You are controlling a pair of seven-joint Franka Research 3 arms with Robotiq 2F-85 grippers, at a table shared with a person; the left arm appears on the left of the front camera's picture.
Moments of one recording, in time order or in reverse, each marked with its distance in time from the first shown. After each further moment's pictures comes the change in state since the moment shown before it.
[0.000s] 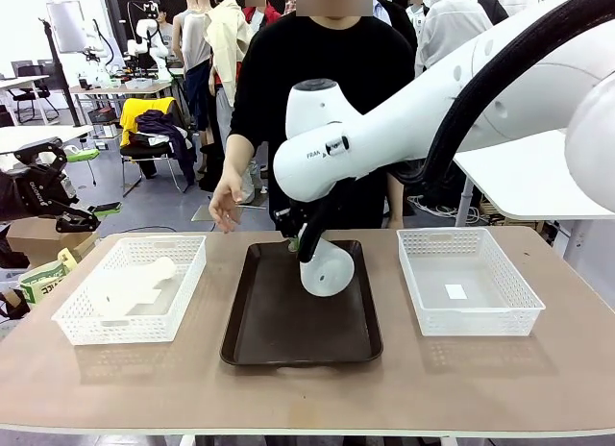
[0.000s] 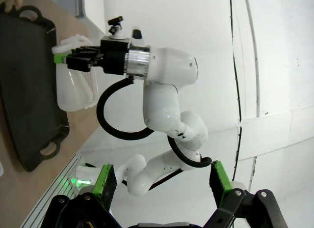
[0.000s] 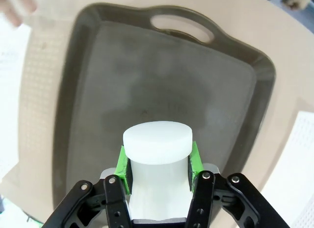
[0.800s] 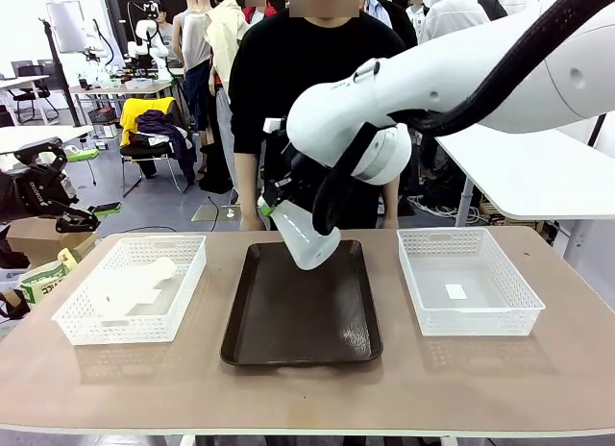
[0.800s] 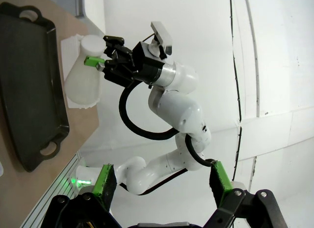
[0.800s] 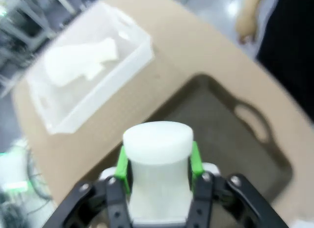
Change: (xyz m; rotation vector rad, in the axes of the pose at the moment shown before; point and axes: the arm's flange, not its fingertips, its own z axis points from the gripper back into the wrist) left arm 0.000 0.000 0.000 0.000 0.000 0.000; right arm -0.017 -0.014 0.055 0.413 -0.388 0.447
